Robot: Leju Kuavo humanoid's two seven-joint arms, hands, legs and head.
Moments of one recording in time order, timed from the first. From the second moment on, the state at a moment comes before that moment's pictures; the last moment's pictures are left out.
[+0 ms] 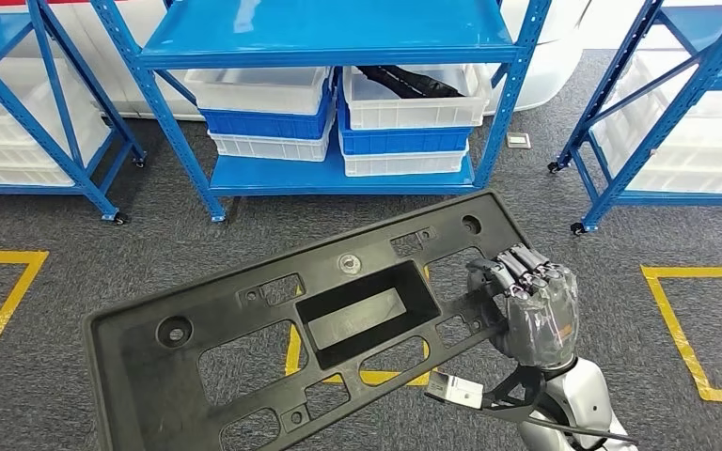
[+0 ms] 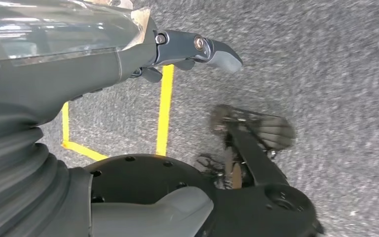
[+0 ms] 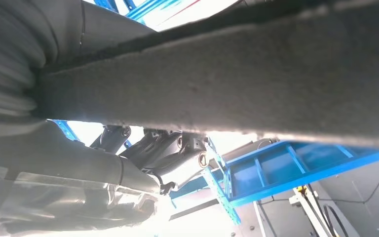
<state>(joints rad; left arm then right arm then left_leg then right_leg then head) -0.09 -0.22 0.92 -0.18 -0.71 0.13 -0.15 -0.12 -0.25 0.47 -1.78 1.09 -0.64 -0.15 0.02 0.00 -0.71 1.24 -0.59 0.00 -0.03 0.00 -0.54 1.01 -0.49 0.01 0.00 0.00</state>
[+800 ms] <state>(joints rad) -0.10 -0.21 0.93 -0.18 -0.72 0.07 -0.17 -0.05 -0.26 0.40 -1.81 1.10 -0.64 -0.20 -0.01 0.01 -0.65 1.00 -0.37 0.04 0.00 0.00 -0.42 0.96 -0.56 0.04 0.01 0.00</state>
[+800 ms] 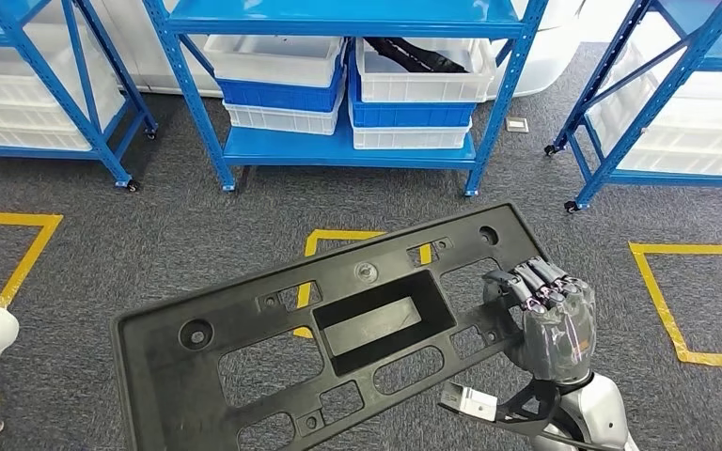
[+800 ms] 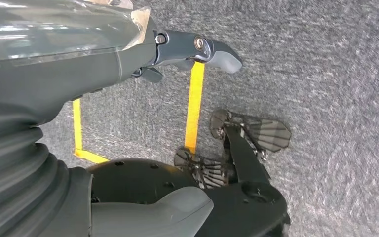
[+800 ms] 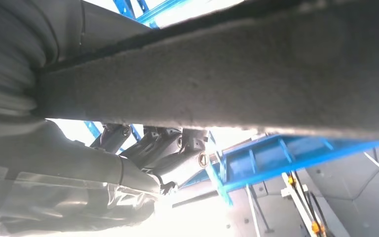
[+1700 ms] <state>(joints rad) -0.10 -0.20 0.93 -0.18 -0.72 0.10 -0.17 -0.10 -0.25 0.40 -1.77 1.00 -0.64 -0.20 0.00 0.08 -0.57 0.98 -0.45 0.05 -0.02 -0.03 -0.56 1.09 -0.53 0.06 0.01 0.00</state>
